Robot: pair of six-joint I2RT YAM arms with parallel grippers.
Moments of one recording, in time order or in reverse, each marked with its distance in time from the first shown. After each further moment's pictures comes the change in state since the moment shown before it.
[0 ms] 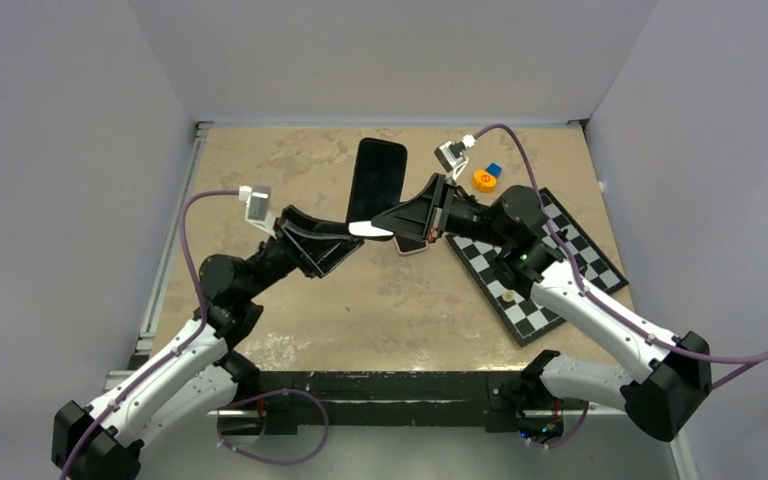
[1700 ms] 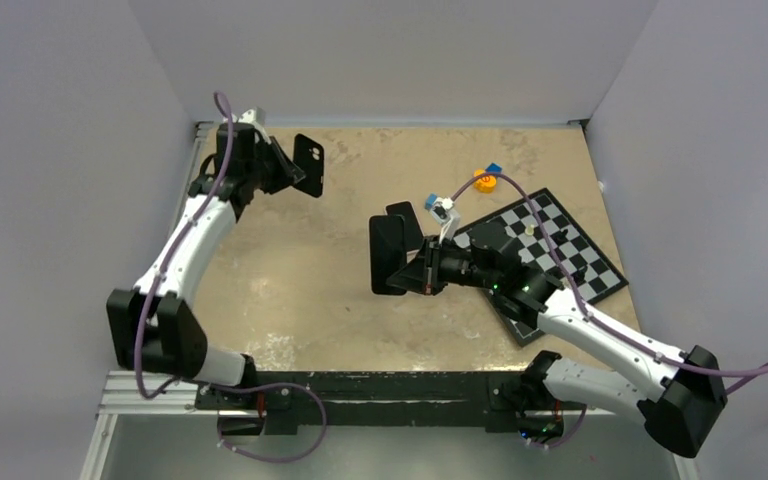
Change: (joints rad) left arm 0.423 0.610 0.683 -1.095 -0.293 0.341; right arm 0.090 -0.153 -0.229 -0.488 0.226 -0.526
